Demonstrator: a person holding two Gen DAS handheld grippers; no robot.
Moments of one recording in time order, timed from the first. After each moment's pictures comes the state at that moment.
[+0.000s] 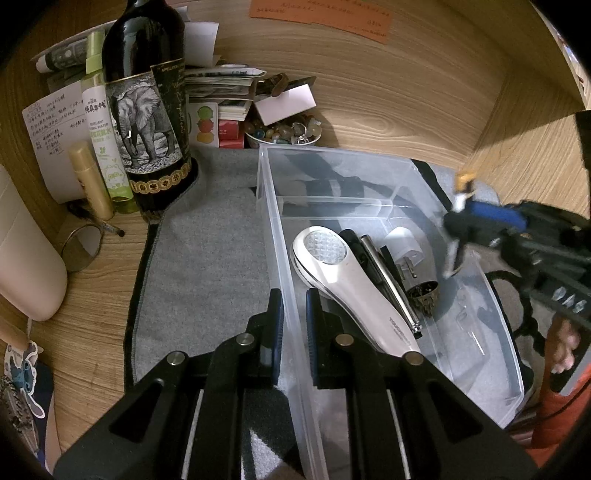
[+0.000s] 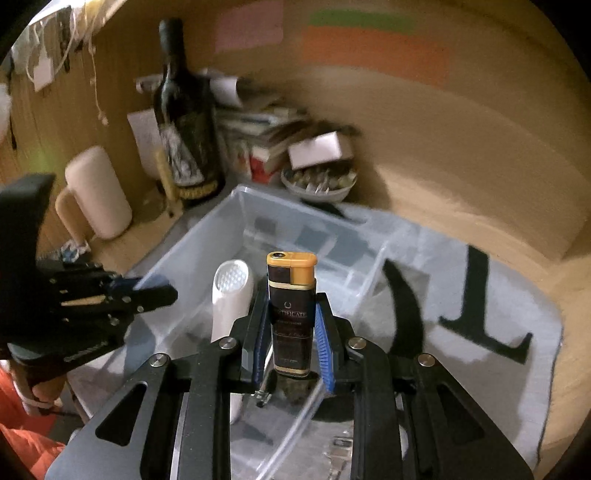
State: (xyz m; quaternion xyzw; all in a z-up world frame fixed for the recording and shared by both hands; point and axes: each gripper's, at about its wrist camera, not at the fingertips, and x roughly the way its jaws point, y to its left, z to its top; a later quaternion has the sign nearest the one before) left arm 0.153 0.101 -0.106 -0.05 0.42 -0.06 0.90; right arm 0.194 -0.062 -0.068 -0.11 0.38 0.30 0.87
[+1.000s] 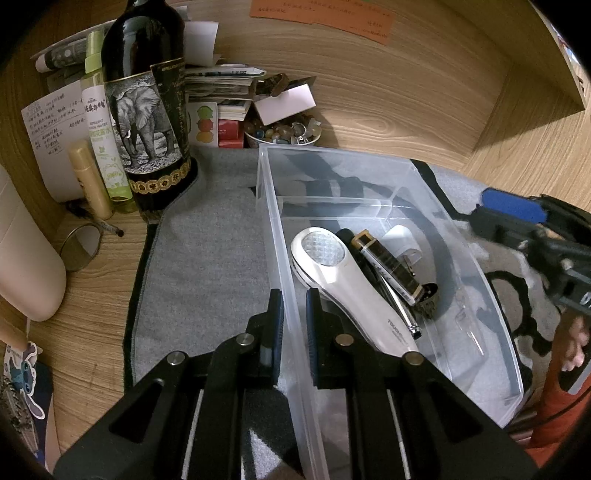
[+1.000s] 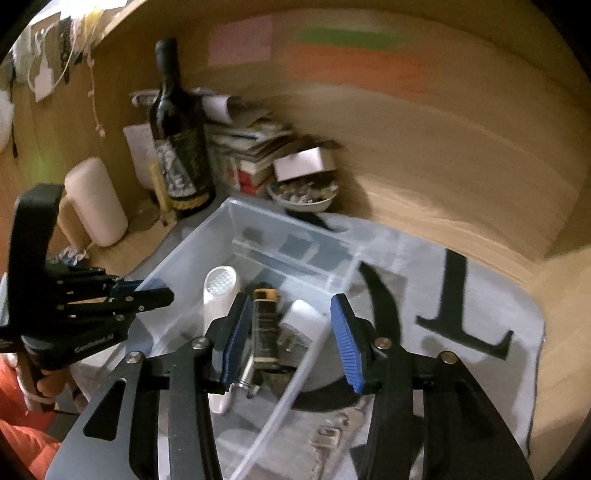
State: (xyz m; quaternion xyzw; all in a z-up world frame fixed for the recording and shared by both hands) left arm 0.152 0.100 -0.107 -0.05 0.42 -0.06 0.90; right arm 0.180 -0.085 -0.046 -0.10 0.35 0.27 0.89
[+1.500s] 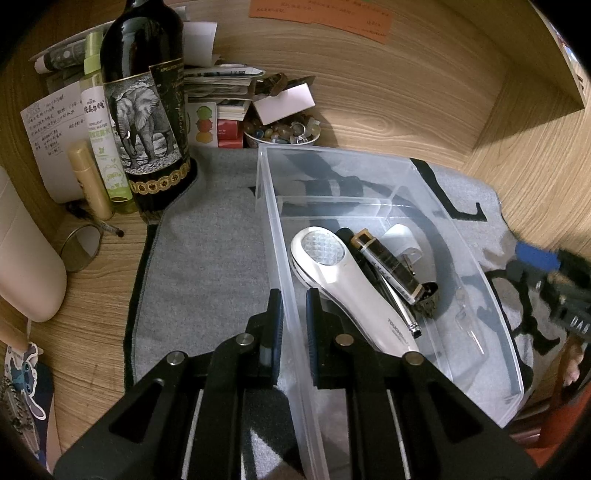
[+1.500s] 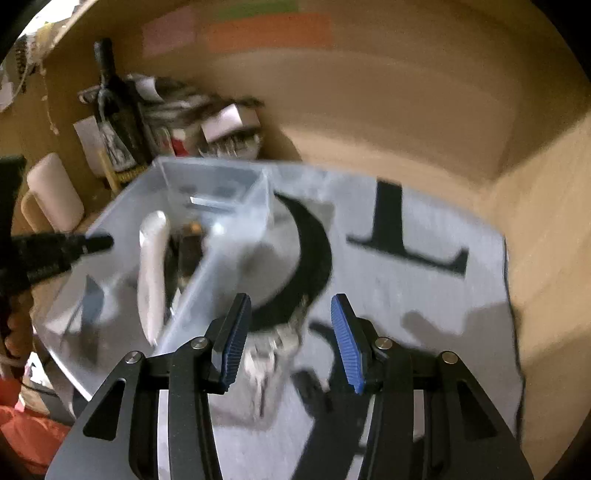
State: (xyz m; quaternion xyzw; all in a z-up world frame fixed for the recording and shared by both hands) left arm 0.153 0.099 -0.107 -0.05 0.43 -0.06 0.90; right arm 0.161 -0.154 -0.083 -0.07 0.40 0.18 0.89
